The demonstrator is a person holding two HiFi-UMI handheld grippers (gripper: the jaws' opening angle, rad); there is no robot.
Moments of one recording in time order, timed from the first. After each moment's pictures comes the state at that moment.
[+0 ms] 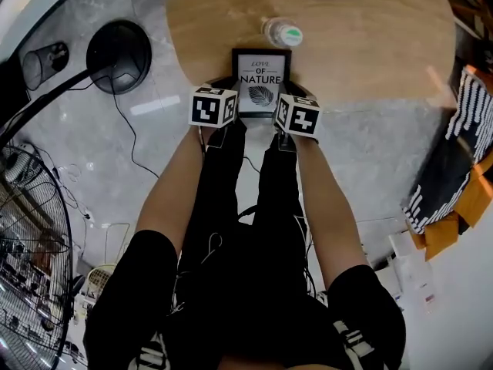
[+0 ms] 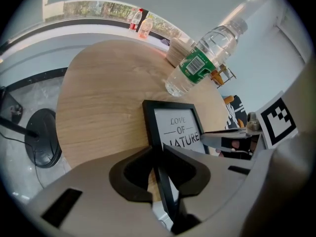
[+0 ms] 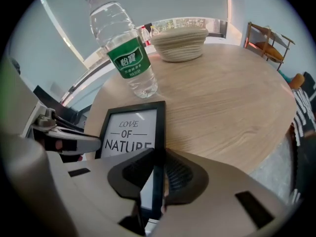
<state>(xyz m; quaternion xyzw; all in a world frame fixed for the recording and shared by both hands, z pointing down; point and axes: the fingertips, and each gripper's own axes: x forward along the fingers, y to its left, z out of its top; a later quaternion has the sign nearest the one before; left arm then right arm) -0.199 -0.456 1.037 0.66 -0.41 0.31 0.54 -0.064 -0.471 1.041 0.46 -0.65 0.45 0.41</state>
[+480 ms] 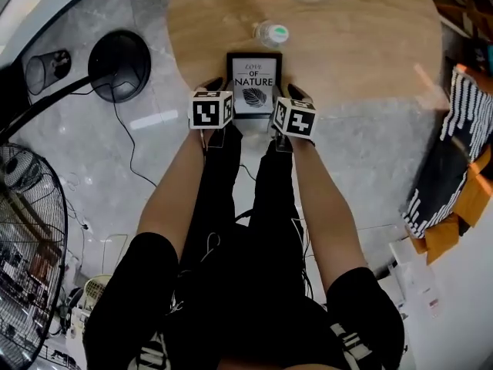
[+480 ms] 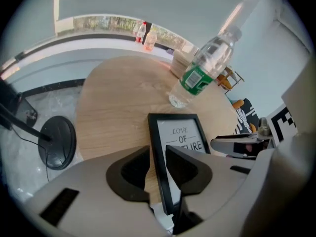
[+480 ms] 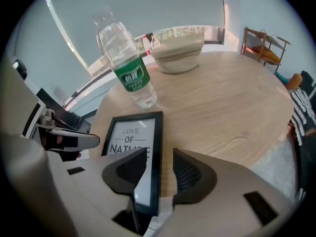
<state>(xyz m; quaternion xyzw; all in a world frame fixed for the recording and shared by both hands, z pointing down) -0.213 -0.461 1.009 0.65 -0.48 0.31 0.50 -0.057 -0.470 1.013 0.47 -0.67 0.44 0.38</state>
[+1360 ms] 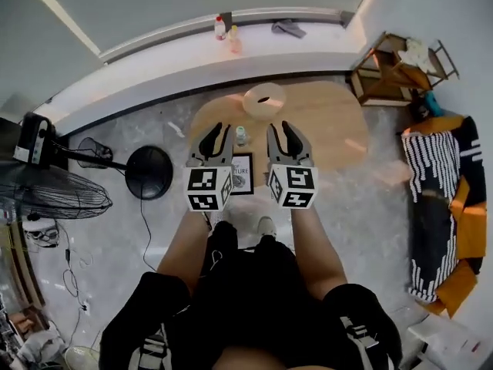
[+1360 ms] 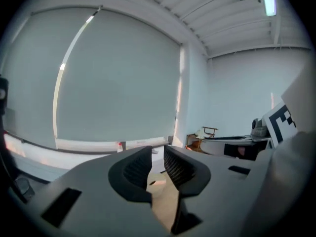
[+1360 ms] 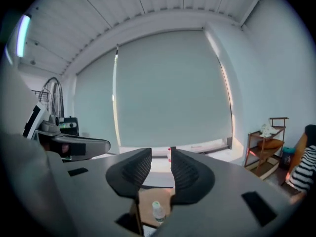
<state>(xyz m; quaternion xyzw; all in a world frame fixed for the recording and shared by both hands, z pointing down) -0.117 -0.452 0.396 0.79 -0.60 0.08 0.12 0.004 -0.472 0.403 0.53 -0.84 0.11 0.07</state>
